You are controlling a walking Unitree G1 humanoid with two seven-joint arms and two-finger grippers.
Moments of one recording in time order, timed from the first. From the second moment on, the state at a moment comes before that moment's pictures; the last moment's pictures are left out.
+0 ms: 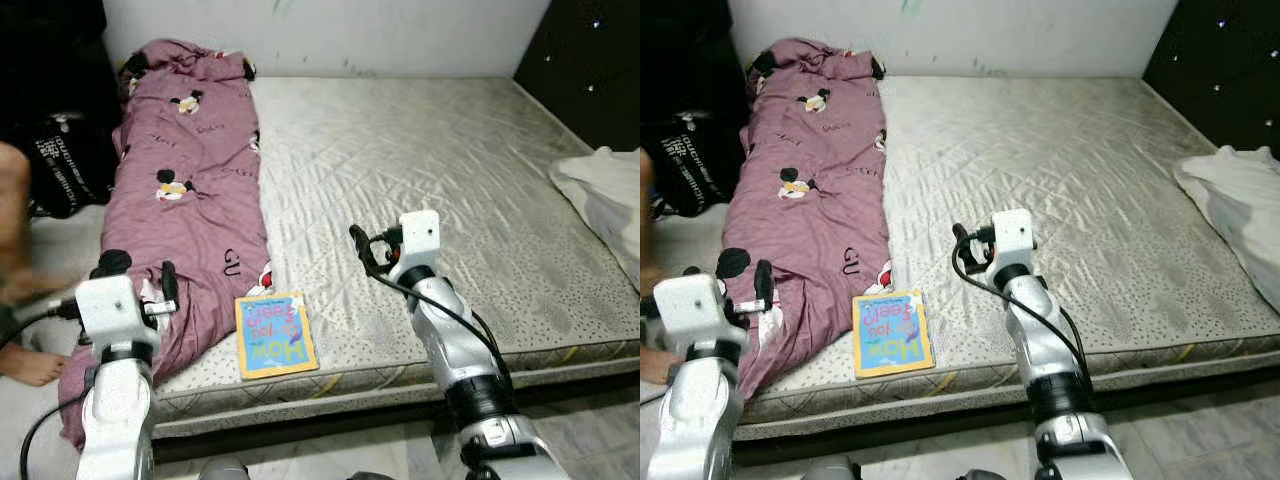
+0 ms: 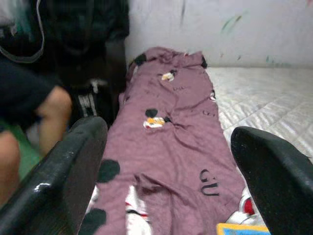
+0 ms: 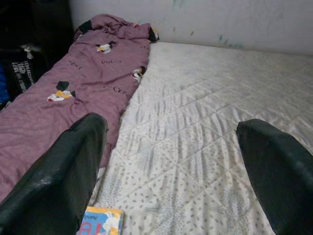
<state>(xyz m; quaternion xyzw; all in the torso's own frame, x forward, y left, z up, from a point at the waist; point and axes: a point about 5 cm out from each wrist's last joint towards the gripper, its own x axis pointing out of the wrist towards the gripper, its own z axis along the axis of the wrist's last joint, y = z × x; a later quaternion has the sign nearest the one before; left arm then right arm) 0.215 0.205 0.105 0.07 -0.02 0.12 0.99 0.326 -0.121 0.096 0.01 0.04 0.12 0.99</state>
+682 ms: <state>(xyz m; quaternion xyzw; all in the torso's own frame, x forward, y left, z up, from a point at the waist) 0.242 0.162 0.108 0.01 -0.02 0.02 1.00 0.305 -0.168 0.103 -0.03 0.03 0.04 1.00</state>
